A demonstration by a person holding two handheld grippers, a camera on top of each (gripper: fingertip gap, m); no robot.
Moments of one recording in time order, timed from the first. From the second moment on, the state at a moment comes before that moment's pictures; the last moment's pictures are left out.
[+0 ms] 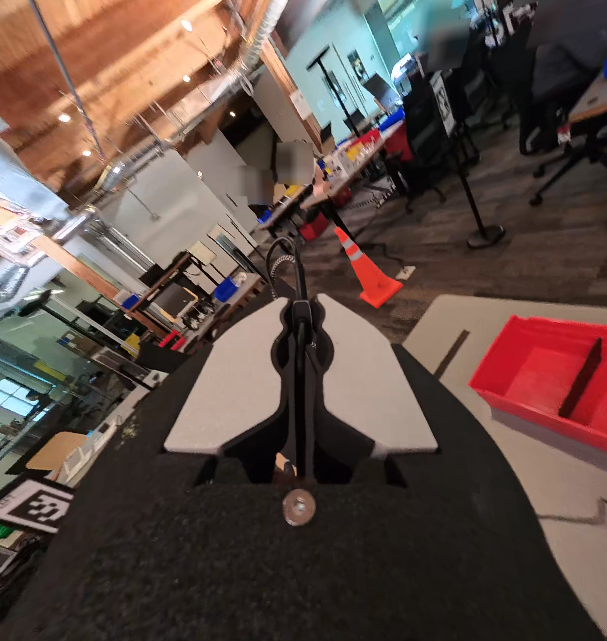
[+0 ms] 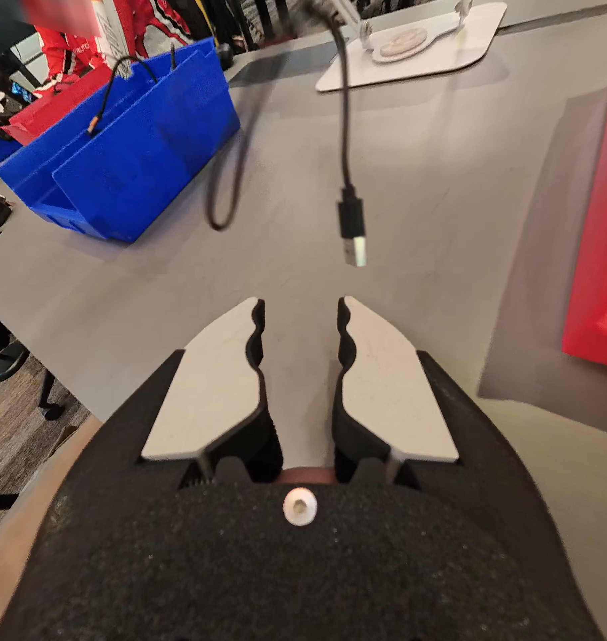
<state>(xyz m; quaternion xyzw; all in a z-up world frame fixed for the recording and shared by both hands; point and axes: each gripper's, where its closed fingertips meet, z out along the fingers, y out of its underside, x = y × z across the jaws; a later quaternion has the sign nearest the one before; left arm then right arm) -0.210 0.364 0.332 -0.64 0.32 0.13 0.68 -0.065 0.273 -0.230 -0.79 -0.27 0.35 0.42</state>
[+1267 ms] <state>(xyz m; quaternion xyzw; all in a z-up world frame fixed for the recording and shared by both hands) -0.096 0.196 -0.168 -0.48 0.53 0.27 0.64 -0.098 0.195 -0.169 -0.61 -0.41 0.54 0.42</state>
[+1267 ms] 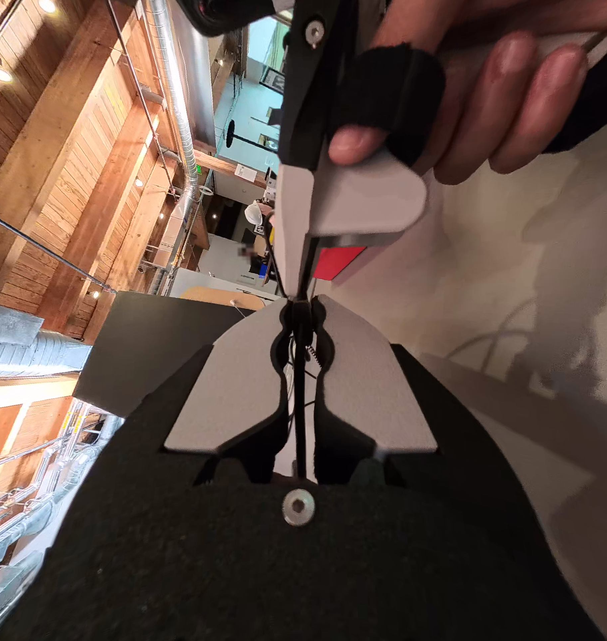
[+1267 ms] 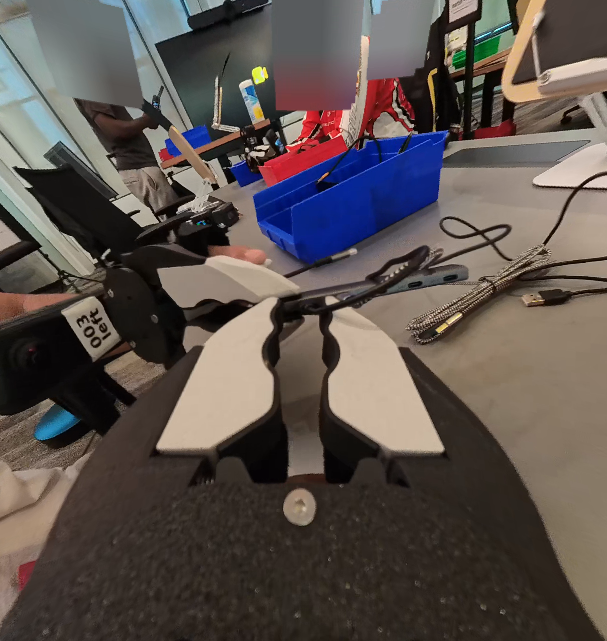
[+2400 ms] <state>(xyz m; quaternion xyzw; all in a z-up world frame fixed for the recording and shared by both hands) -0.207 0.253 -0.184 -0.62 0.42 0.31 0.58 -0.056 0.234 -0.151 -0.65 -0.38 0.37 0.55</state>
